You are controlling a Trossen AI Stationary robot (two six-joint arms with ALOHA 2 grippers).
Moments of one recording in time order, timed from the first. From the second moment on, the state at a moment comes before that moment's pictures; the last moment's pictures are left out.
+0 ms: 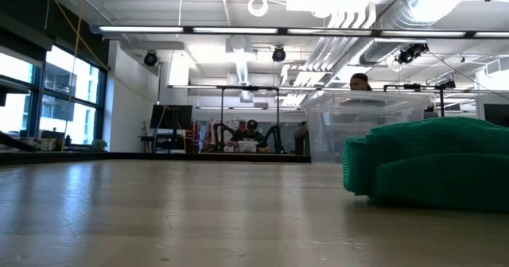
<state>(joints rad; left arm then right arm) -0.40 1.58 1.94 -0.56 -0.43 -0.26 0.64 1.67 2.03 -0.77 0.96 0.13</state>
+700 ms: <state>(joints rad) -0.40 1.44 1.86 -0.90 -0.47 -0.38 0.76 1.58 2.03 -0.77 1.09 0.11</state>
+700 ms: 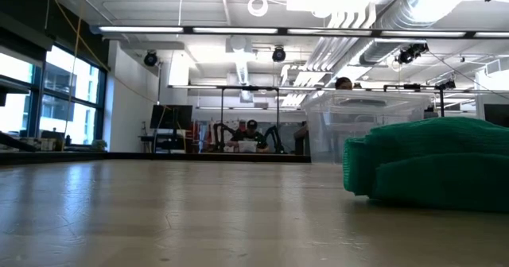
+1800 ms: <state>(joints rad) -0.31 1.57 1.65 0.24 -0.24 -0.14 0.66 1.60 2.03 -0.54 0.92 -0.14</state>
